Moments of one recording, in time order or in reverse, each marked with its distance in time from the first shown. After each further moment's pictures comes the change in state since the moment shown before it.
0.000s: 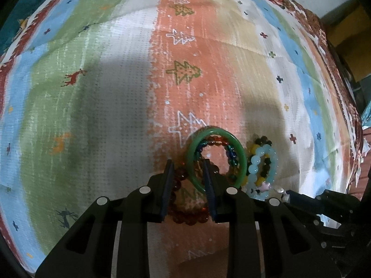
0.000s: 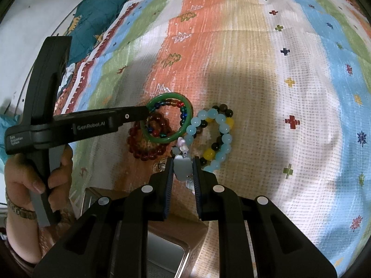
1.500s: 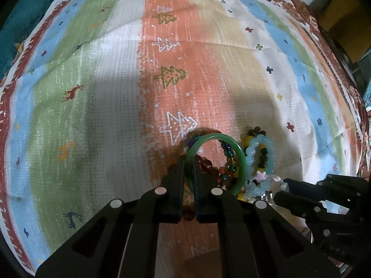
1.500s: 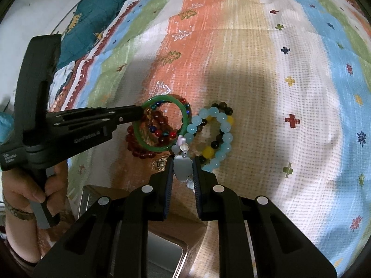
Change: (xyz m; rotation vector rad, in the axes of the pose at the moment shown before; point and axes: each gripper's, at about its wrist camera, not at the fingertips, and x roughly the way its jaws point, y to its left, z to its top) left arm -0.010 -0.020 -0.008 0.114 -0.041 0.043; right arm 0.001 0.000 0.000 0.001 0.002 -0.005
